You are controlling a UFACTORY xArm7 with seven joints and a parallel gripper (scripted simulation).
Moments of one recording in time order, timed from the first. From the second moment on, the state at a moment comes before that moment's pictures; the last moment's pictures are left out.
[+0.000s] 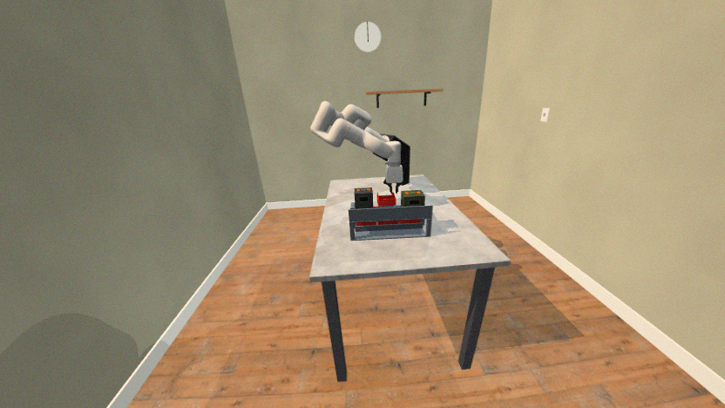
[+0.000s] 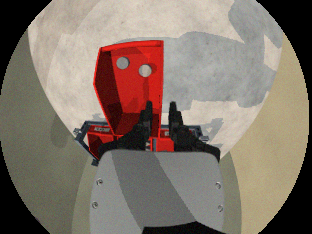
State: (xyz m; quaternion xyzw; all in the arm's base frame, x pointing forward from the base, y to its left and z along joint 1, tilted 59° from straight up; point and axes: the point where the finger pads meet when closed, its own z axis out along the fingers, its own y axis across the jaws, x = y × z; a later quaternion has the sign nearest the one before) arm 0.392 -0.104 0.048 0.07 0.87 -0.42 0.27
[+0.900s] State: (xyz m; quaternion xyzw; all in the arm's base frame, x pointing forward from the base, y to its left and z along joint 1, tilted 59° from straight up) arm 0.375 -0.074 0.068 0.07 0.87 -0.42 0.27
